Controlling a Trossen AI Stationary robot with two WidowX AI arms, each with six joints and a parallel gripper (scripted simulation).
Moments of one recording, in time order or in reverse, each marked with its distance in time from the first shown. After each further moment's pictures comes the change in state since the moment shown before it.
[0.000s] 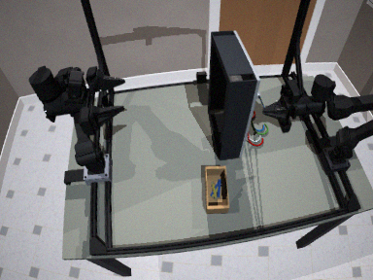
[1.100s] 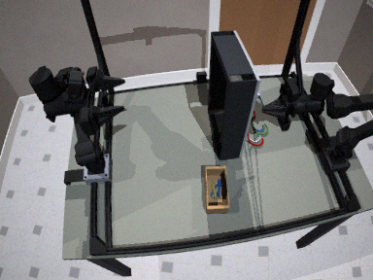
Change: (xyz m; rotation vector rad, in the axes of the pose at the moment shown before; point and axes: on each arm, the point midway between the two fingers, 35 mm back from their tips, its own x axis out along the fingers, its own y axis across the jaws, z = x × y) left arm 0.000 0.000 0.007 0.000 0.000 0.000; right arm 0.000 0.000 0.000 0.000 0.000 0.000
